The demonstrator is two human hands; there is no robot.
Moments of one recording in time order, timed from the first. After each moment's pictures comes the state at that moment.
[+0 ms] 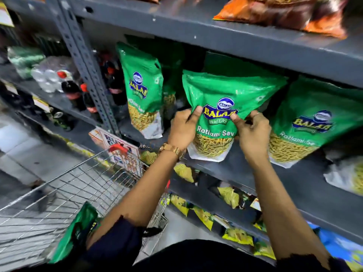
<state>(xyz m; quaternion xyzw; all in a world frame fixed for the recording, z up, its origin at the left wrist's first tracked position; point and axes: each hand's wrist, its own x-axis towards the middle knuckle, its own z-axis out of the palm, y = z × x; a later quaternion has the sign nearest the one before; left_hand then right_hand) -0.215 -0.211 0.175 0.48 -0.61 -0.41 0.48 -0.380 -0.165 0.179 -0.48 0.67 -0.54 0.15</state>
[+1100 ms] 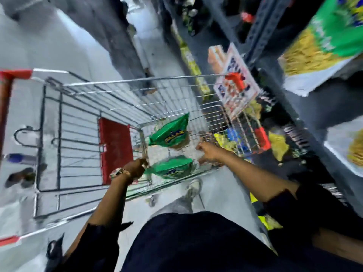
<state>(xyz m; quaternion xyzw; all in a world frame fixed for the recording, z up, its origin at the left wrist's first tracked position) 0.114 0.085 -0.056 0.83 -0.35 -0.42 -0.05 -0.085 -0.122 -0.055 -0.80 0.34 0.27 0.41</state>
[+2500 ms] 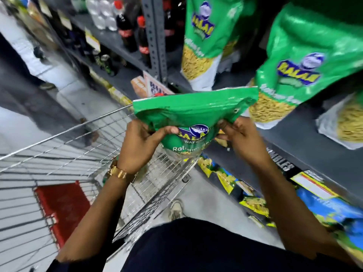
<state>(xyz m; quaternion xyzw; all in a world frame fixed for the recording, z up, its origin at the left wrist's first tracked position) -0.018 -0.054 0.130 0.55 -0.57 -0.36 0.49 -0.247 -0.089 0.136 -0.61 0.53 -0.39 0.44</state>
